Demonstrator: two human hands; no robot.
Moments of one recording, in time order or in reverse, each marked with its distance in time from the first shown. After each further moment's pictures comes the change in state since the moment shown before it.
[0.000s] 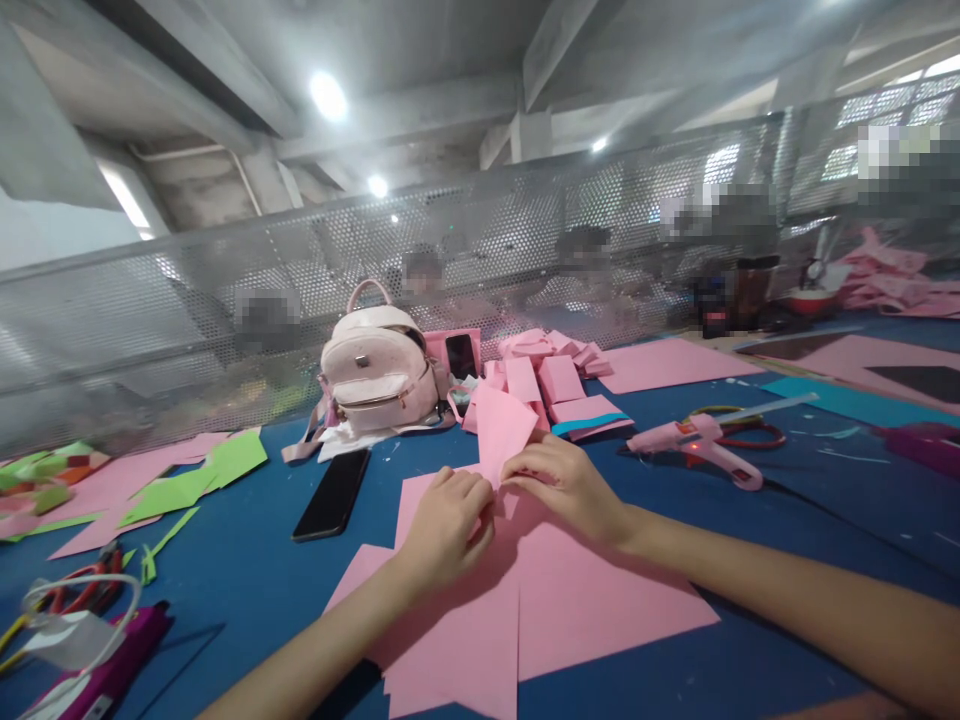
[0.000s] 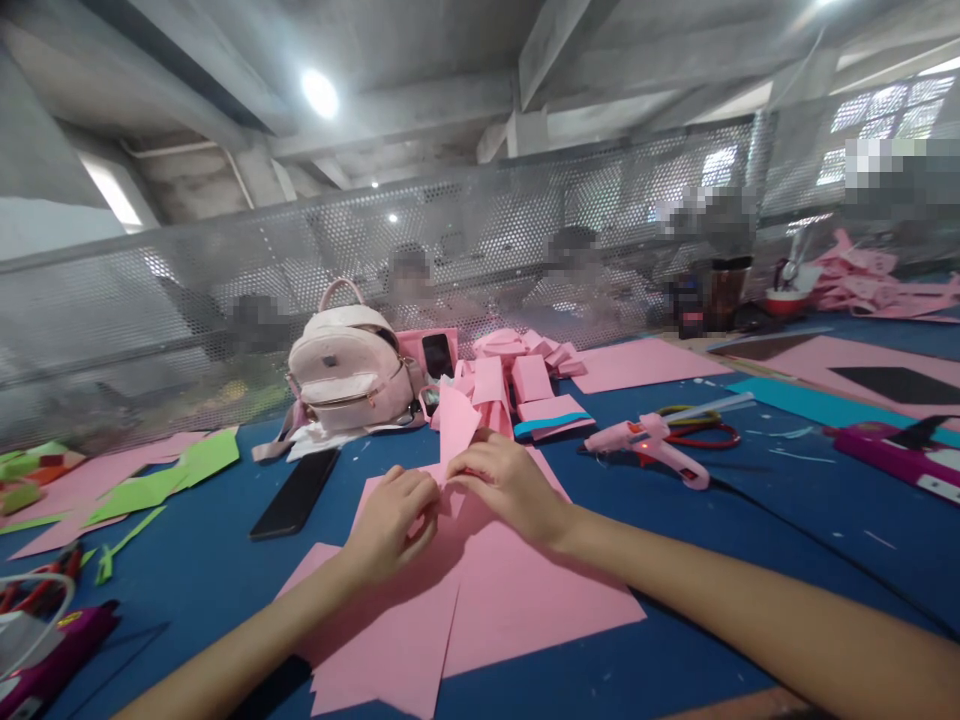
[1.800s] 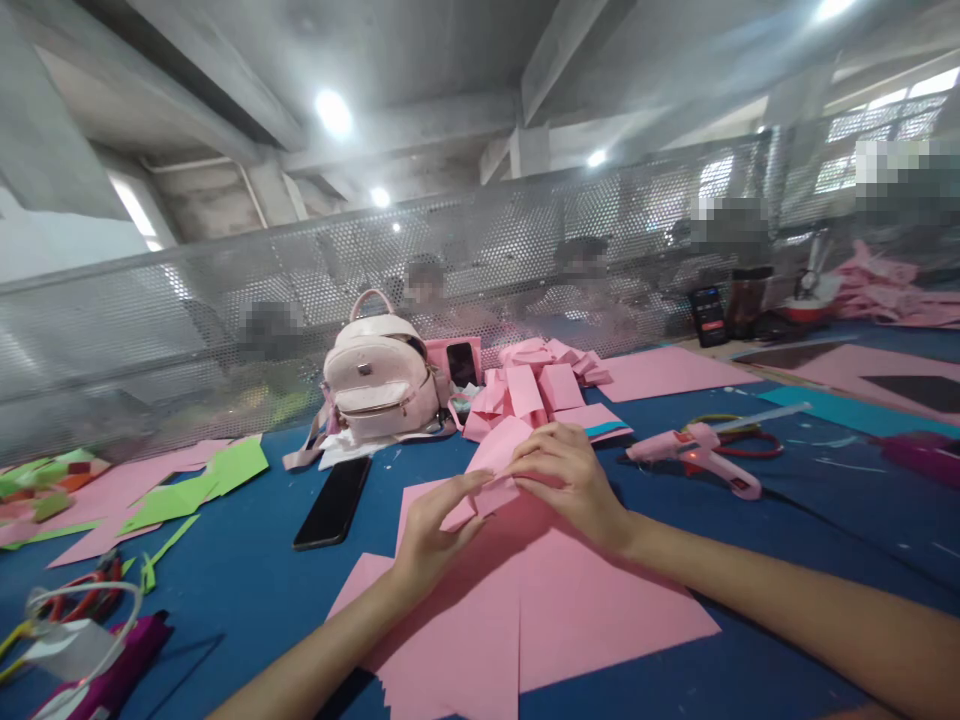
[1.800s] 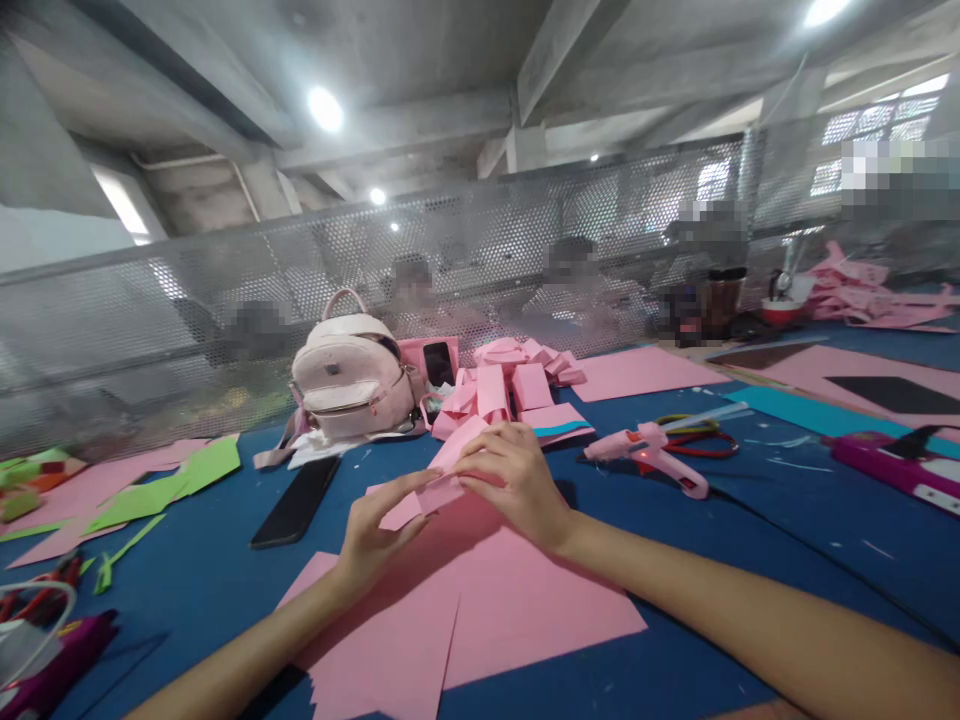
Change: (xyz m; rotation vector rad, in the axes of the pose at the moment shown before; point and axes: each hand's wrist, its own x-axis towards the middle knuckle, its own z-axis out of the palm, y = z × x) left_hand -0.014 -0.018 0.010 -0.361 0.359 0.003; right_hand -0.002 0.012 -0.006 -0.235 0.102 -0.185
